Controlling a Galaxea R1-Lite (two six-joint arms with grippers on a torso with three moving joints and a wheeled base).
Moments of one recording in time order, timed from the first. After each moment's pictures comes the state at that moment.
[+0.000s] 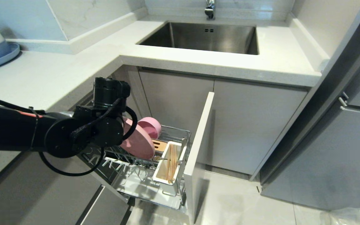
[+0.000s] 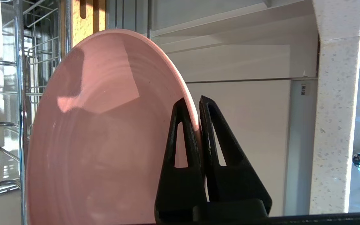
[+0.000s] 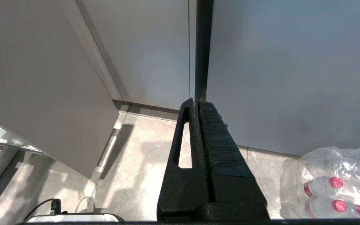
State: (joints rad) left arm -0.47 1.77 -1.10 -0.27 0.87 -1.61; right arm 0.00 0.00 0.00 0.00 -0.02 0.04
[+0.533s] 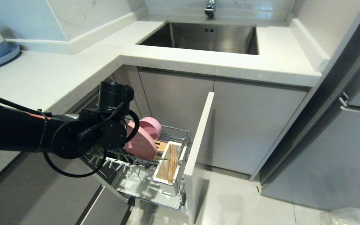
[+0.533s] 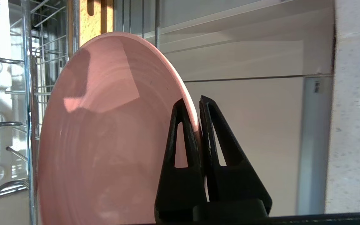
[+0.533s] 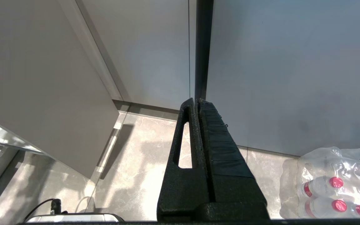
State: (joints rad) left arm -0.47 1.79 -1.10 -0.27 0.87 -1.61; right arm 0.00 0.00 0.00 0.00 -0.02 0.04
